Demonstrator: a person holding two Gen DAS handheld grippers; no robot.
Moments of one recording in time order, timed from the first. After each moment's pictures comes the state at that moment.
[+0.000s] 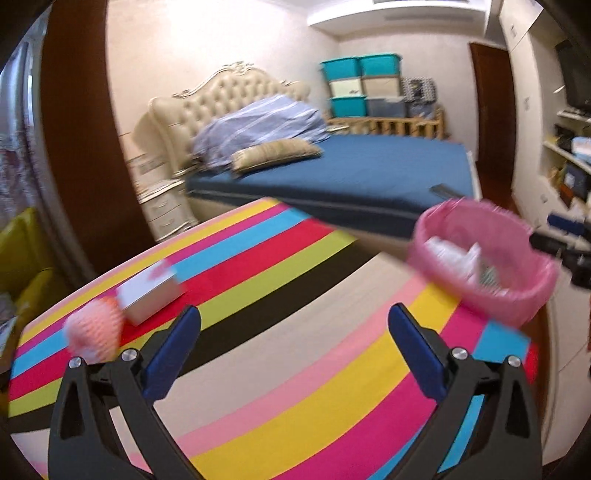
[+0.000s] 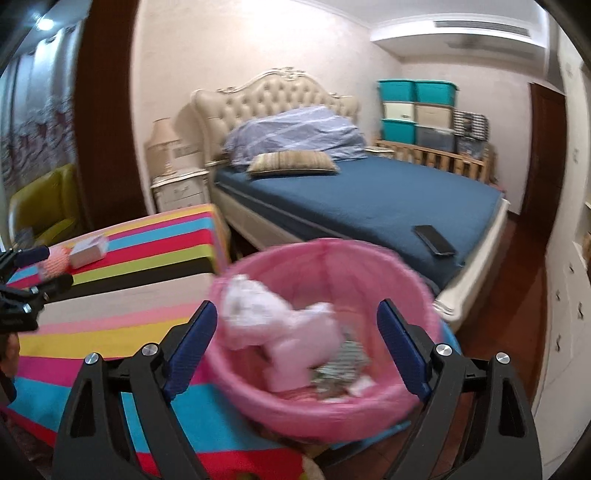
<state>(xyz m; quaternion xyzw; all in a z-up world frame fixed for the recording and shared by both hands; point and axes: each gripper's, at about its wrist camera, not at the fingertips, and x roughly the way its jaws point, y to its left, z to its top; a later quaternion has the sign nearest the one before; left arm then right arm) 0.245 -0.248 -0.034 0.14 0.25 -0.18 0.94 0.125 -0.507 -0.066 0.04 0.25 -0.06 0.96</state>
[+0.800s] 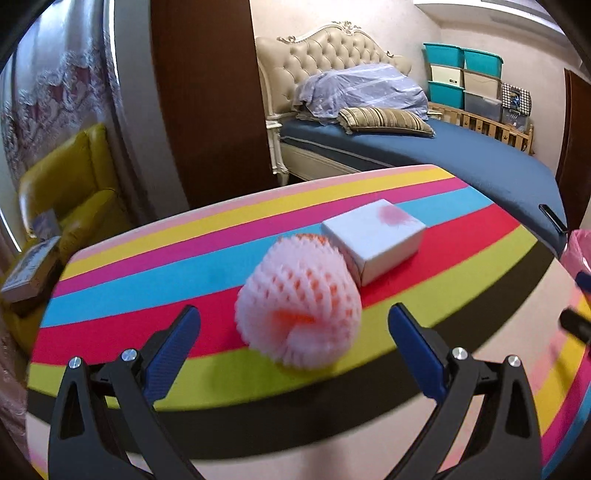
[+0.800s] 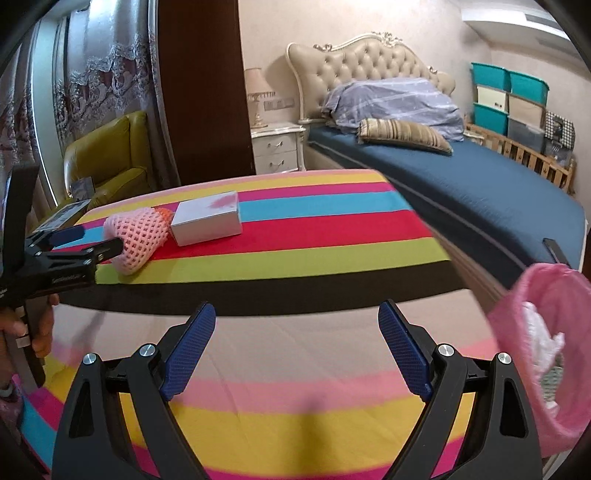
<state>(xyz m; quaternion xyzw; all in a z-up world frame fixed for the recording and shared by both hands) 0.373 -0.019 -0.056 0.06 0.33 -0.04 0.94 0.258 -0.262 -0.083 0.02 0.33 0.08 0.94</state>
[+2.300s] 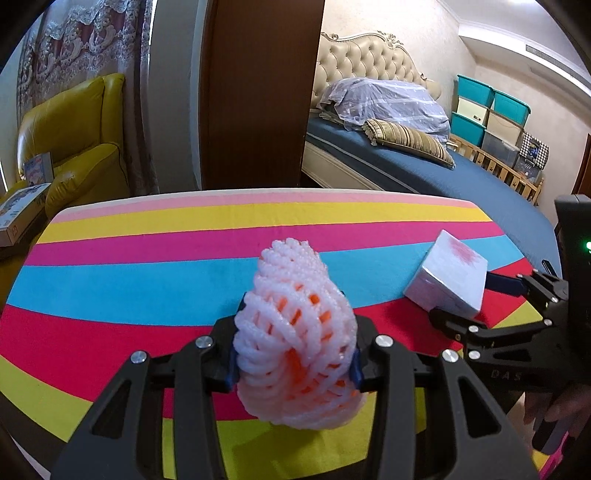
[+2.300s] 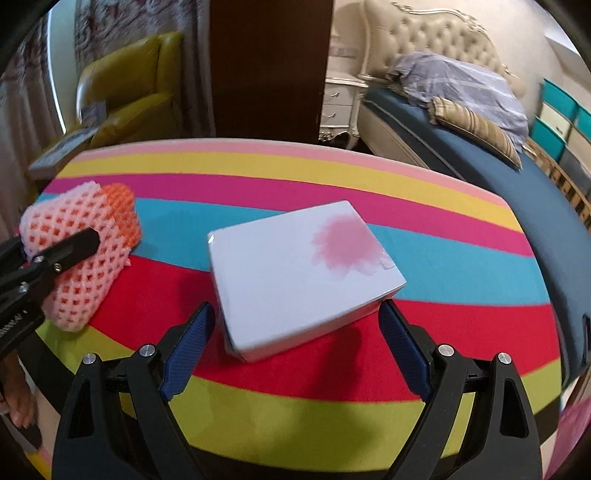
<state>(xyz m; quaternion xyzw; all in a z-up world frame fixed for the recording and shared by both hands) 0.432 0.054 -0.073 -0.05 0.34 -0.04 0.94 0.432 -0.117 -0.105 -0.09 0.42 0.13 0.89</state>
